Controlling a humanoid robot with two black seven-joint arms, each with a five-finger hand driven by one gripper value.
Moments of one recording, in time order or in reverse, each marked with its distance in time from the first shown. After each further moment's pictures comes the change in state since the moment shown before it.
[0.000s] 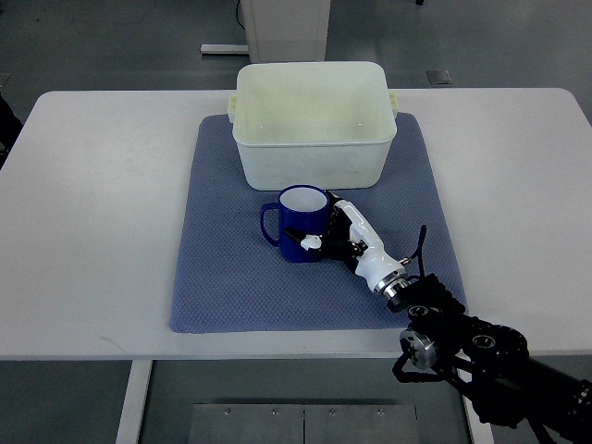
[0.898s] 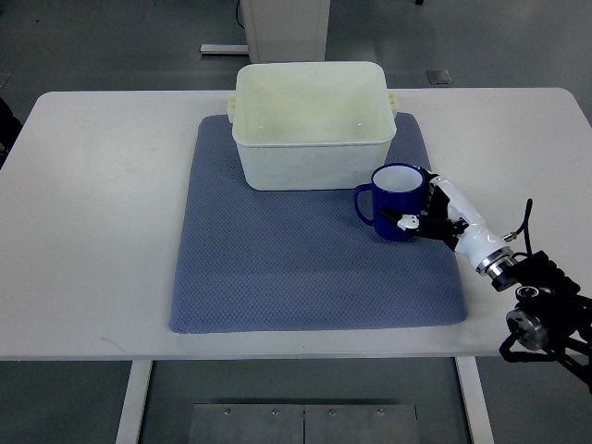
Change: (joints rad) left arm 0.000 0.000 0.000 0.000 0.000 0.000 0.000; right arm 0.008 -0.419 -0.007 0.202 0.021 0.006 0.000
